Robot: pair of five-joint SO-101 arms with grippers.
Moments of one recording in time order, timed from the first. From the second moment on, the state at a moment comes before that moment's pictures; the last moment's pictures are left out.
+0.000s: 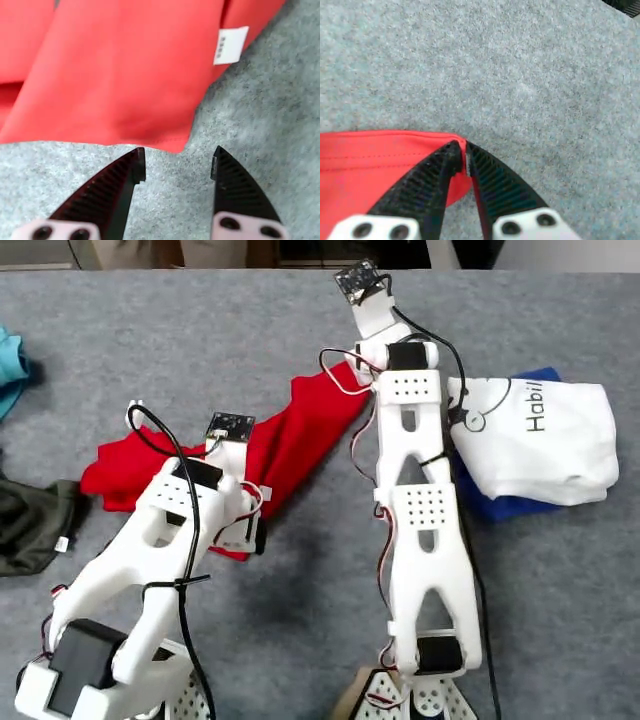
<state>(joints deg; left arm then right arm) 15.2 -15.7 43.0 65.4 1.0 -7.1 78.6 -90.2 71.7 17.1</state>
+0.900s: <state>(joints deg) 14.9 -7.6 46.2 54.5 0.9 -7.1 78.6 -90.2 71.7 17.1</state>
